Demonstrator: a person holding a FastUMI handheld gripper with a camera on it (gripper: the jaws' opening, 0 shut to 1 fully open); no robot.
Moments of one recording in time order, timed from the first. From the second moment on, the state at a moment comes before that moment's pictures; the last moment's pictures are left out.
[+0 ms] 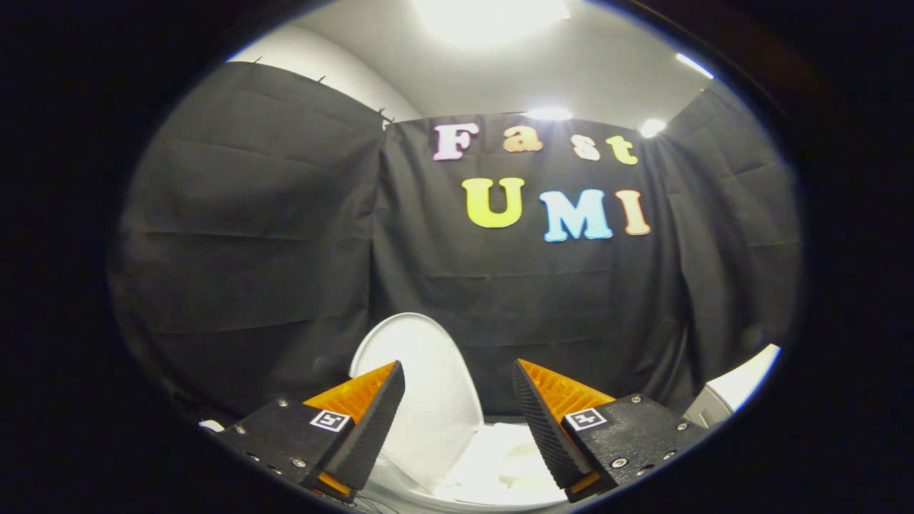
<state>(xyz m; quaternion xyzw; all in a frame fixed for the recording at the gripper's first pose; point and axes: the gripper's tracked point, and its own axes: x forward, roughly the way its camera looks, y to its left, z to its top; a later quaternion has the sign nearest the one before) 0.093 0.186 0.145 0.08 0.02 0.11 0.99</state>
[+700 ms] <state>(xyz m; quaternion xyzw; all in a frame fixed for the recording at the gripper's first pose) 0.015 0.091 0.117 0.05 -0.04 0.03 1.00</state>
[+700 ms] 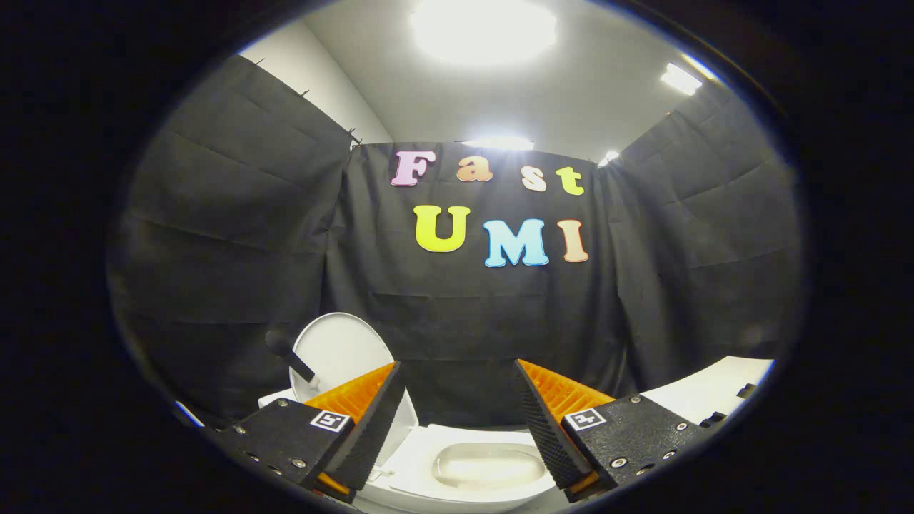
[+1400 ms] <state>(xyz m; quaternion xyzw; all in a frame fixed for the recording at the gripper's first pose) -0.015 0.087 0.035 0.04 0.00 0.03 1.00</state>
